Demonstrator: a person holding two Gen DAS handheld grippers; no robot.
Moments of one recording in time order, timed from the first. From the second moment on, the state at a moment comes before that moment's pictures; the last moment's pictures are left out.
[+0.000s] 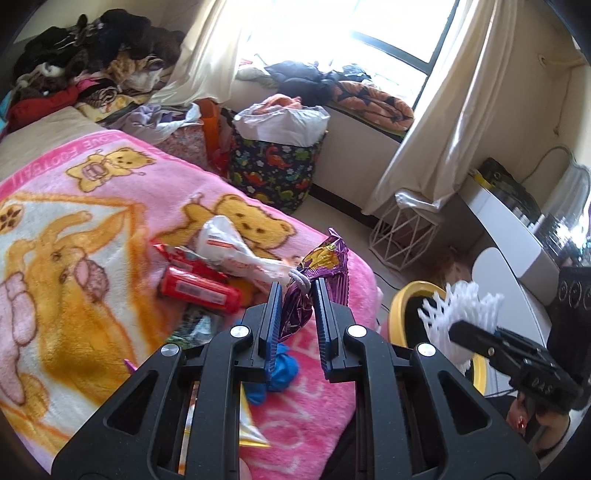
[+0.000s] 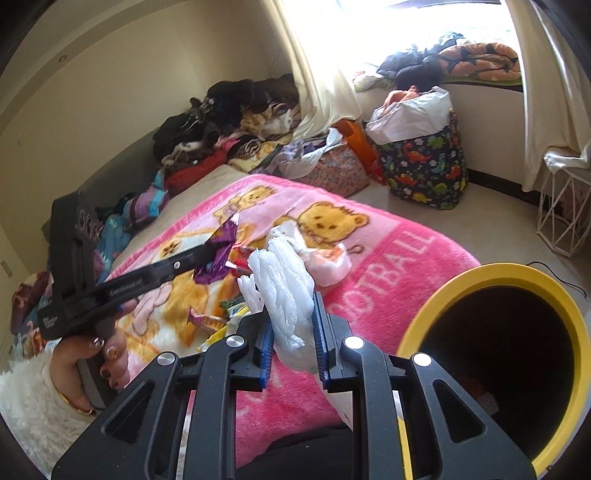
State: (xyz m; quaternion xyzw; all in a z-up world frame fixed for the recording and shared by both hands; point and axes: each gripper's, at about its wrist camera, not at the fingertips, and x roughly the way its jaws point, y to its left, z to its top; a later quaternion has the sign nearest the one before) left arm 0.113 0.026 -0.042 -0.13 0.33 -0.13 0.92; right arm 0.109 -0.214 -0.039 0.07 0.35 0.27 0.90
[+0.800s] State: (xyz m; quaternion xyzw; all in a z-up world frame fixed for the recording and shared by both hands) left arm 0.103 -0.054 -0.041 -0.09 0.34 -0.21 0.91; right arm 0.108 -0.296 -0.028 0.12 0.32 0.18 0.92
